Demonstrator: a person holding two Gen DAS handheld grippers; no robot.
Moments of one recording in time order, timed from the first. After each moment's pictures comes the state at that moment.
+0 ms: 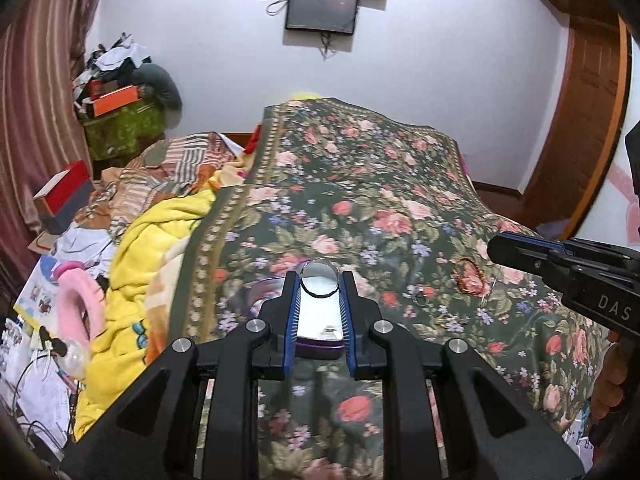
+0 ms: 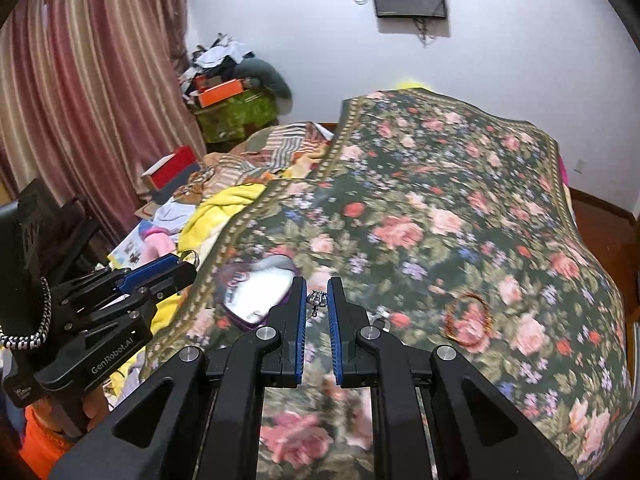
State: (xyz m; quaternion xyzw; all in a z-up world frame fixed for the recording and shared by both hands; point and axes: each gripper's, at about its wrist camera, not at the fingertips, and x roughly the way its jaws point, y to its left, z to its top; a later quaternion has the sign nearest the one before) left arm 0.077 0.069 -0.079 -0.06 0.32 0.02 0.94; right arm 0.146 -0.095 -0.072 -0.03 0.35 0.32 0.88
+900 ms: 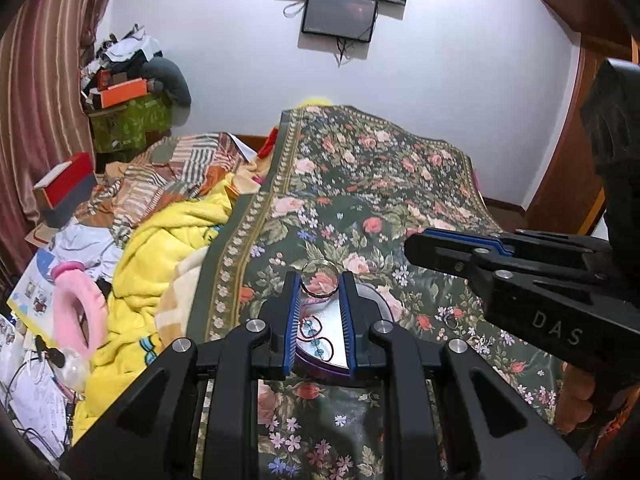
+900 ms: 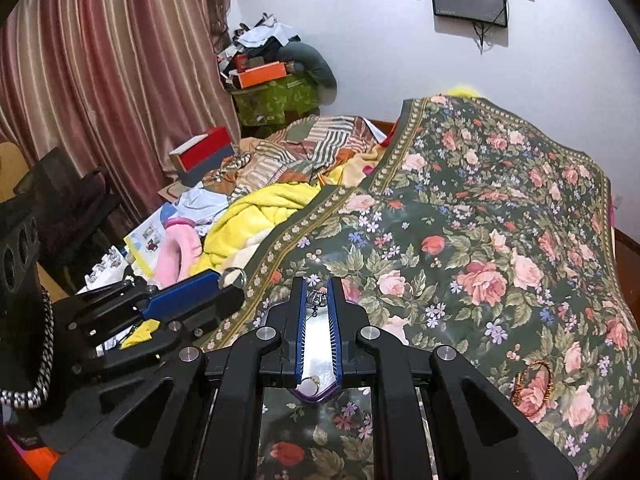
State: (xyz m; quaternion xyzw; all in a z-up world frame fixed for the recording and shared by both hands) left arm 0.105 0.109 -0.092 -0.08 0.32 0.02 0.94; right arm 0.177 -0.011 -0.082 -0.07 0.36 0.37 0.85
